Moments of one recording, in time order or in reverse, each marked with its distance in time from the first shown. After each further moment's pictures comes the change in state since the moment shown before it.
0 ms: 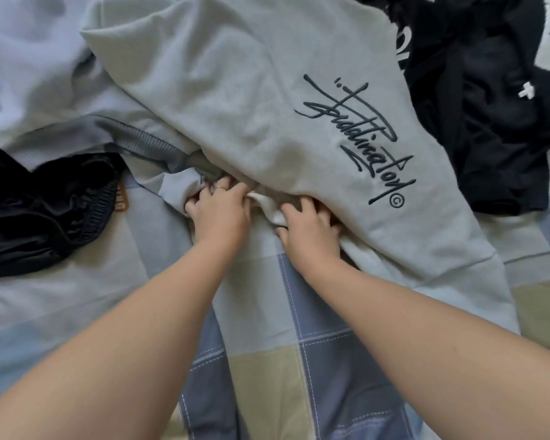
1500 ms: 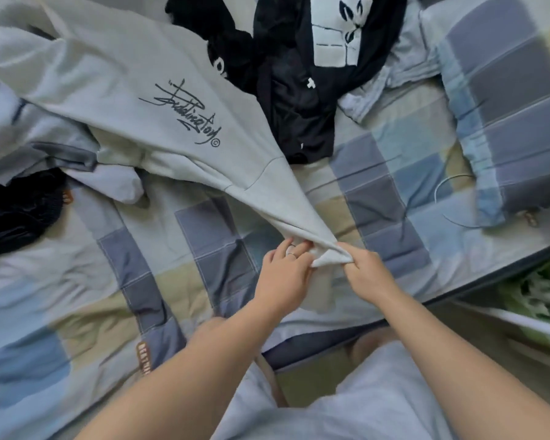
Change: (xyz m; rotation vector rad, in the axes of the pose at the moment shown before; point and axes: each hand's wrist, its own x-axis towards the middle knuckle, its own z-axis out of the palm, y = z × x) left_hand -0.340 0.286 -0.031 -0.087 -0.407 0.590; right_hand -0.330 0.307 -0.183 0.624 -0.122 0.212
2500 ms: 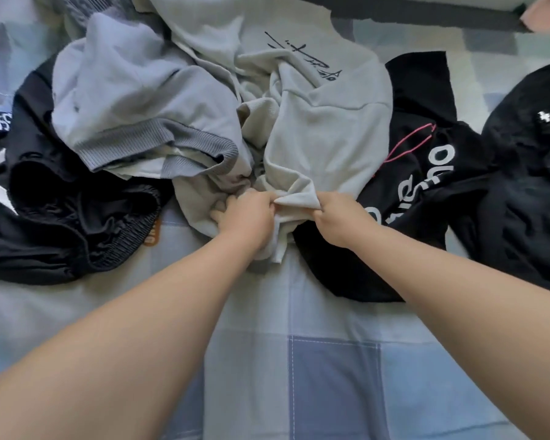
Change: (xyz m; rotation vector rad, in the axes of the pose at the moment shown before) left_hand 0.156 -0.455 -0.171 -0.120 0.483 -0.620; right_hand 0.409 -0.325 0.235 -0.600 -0.092 -0.520
